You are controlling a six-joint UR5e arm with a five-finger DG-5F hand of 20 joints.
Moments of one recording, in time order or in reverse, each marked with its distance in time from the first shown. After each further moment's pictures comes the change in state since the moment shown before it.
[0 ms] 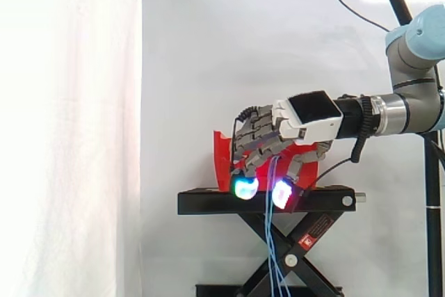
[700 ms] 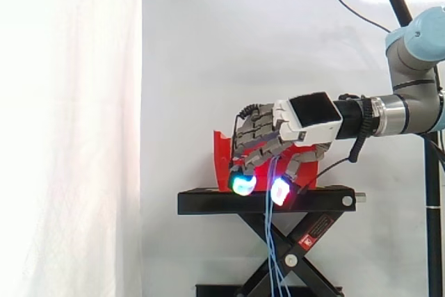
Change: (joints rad) arm -0.013 0.000 0.000 0.000 0.001 -0.091
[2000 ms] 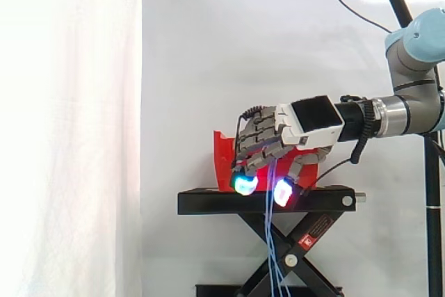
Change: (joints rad) arm -0.009 0.000 0.000 -0.024 0.005 -0.049
